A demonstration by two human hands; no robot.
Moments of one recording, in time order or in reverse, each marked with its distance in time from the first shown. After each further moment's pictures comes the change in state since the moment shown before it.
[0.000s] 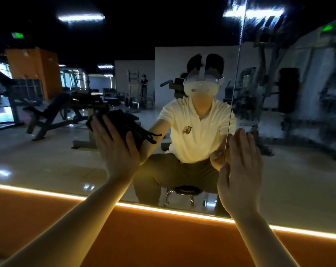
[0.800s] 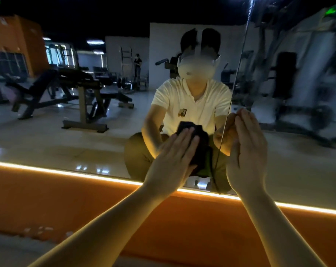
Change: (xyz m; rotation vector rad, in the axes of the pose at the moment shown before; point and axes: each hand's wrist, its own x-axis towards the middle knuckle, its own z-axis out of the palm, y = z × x) left_hand -0.108 0.065 0.014 0.033 -0.454 0.762; right_hand -0.003 0.012 -0.012 0.108 -0.030 -0.002
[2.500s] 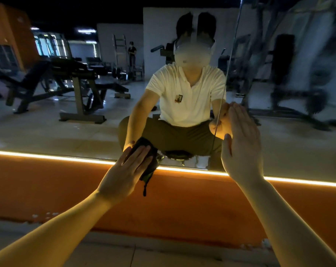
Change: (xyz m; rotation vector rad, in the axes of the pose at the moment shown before) left_hand -0.138 -0.072 -0.004 0.111 -0.277 0.100; right_hand -0.028 -0.001 -0.013 -0.142 -0.138 0.001
